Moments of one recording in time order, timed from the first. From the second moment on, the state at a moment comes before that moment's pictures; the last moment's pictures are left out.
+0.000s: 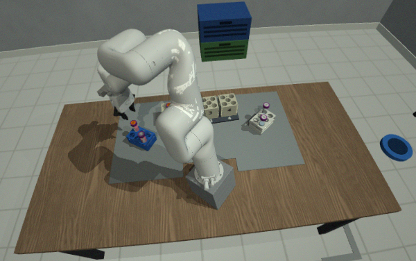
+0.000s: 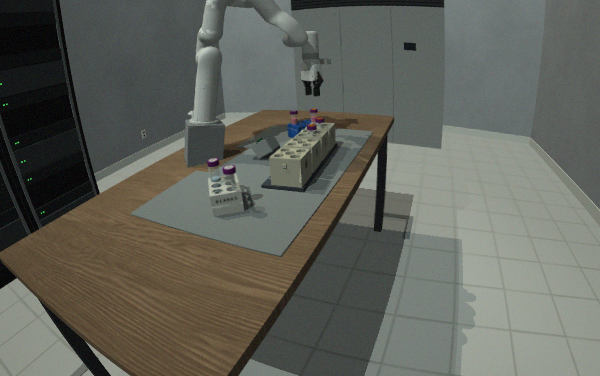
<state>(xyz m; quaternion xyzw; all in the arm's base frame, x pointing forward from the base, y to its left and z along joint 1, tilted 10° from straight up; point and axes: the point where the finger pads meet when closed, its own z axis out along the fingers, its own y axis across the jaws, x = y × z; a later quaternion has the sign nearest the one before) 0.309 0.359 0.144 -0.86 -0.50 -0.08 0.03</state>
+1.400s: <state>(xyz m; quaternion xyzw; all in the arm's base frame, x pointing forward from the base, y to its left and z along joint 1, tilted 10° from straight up) 0.317 0.369 0.077 -0.86 -0.50 -0.09 0.03</state>
